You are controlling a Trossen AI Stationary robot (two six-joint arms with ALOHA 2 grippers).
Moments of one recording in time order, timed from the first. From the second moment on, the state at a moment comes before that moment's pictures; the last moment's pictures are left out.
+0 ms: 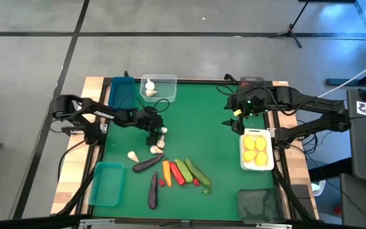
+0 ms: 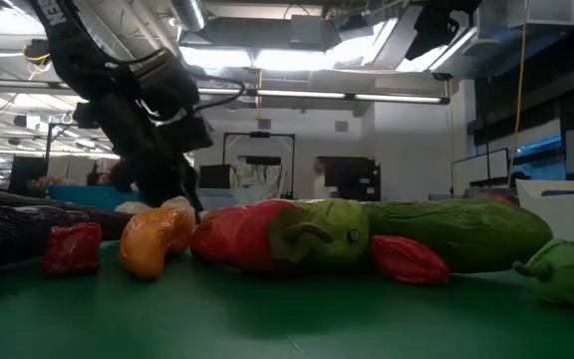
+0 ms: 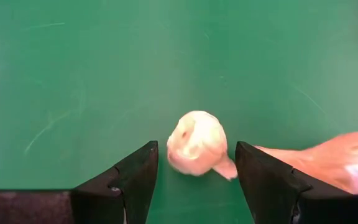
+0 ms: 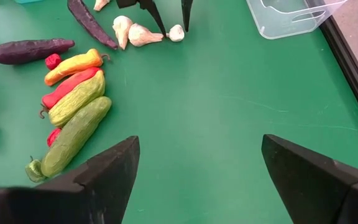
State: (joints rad) left arm 0.26 1.52 0.49 0.17 0.09 0.16; right arm -0.12 1.19 1.33 -0.99 -0.02 0.08
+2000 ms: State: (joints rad) left arm 0.28 1.51 0.72 0.15 -0.28 -0.22; right arm -0.12 1.19 1.33 -1.00 -0.02 0.08
